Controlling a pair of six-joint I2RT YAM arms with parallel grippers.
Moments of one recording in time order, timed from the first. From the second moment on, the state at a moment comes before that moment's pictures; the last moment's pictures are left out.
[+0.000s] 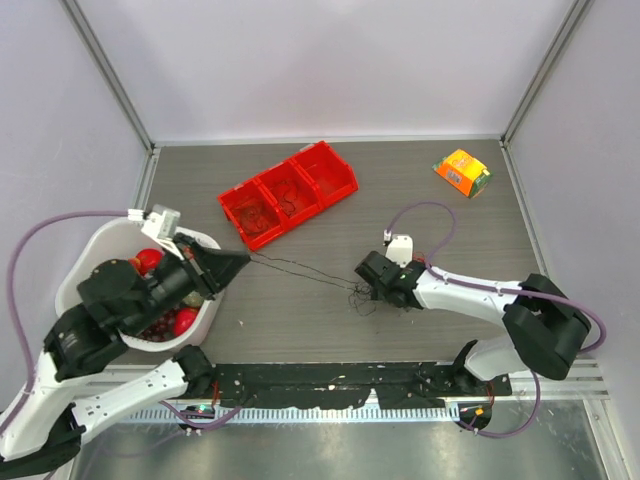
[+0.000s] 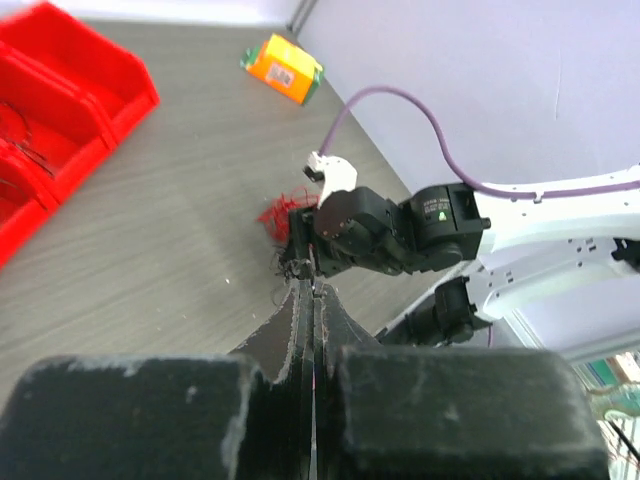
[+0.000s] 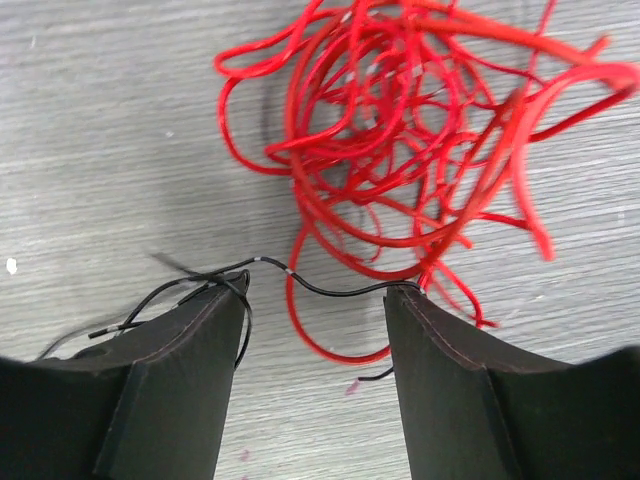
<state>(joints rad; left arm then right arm) -0.90 0.55 1.11 -0.65 -0.13 -0.57 0.86 1.41 0.71 -0.52 0.57 0.84</state>
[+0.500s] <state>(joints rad) -0.90 0.61 1.59 -0.88 -0.36 -0.36 0.64 1.18 0.67 -0.57 0.54 0.78</state>
